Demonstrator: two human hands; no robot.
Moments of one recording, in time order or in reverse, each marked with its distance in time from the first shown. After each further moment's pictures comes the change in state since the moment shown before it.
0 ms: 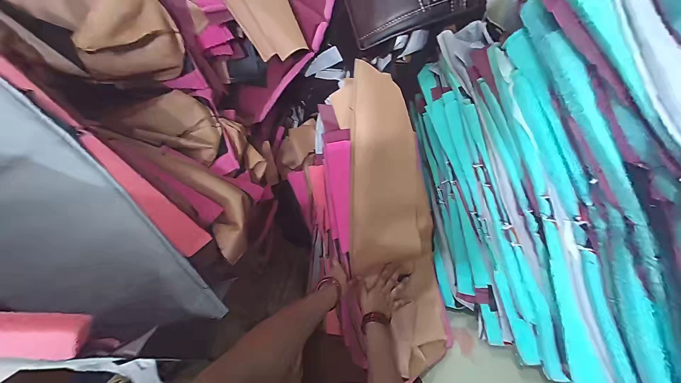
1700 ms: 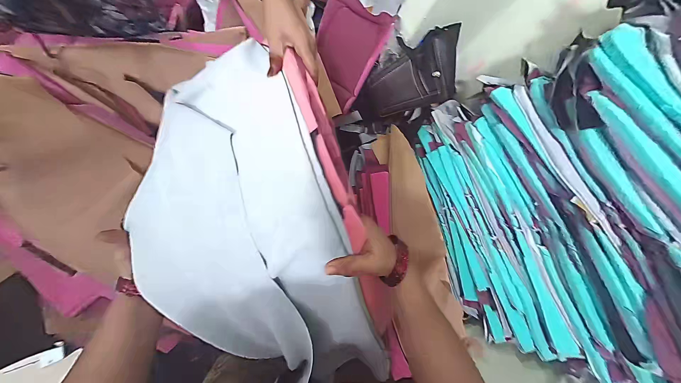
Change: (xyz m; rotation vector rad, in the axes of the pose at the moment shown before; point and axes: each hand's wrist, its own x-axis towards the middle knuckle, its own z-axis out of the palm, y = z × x) left_hand -0.244 -0.292 -0.321 -1.206 1.232 0.795; right_hand -0.191 -0.205 -0.307 1.077 -0.339 -1.549
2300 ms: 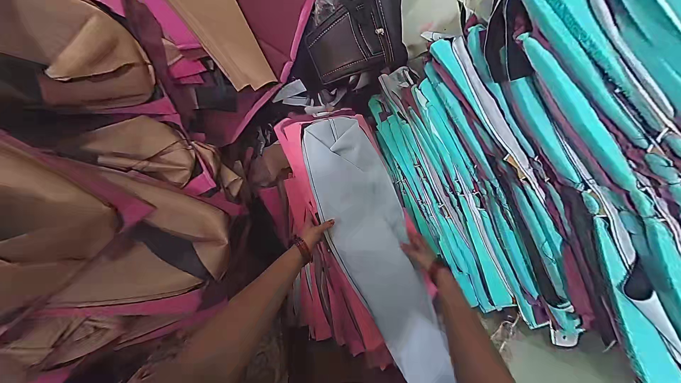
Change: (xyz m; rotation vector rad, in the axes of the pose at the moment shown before) left_hand -0.208 -0.146 0.329 0.036 -0.716 -0.772; right_hand -0.307 0.121 -0.236 -0.680 0.484 1.155
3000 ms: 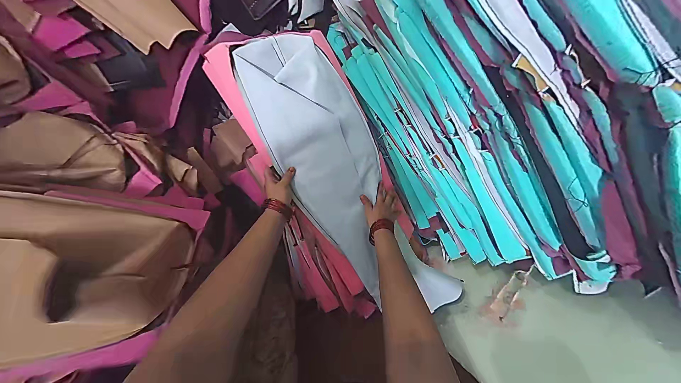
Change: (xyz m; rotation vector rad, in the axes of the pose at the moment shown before) left_hand 0.075 -0.006 0.027 0.084 0.294 0.324; right_hand 0.056 -0.018 0.102 -0.098 0.236 0.256
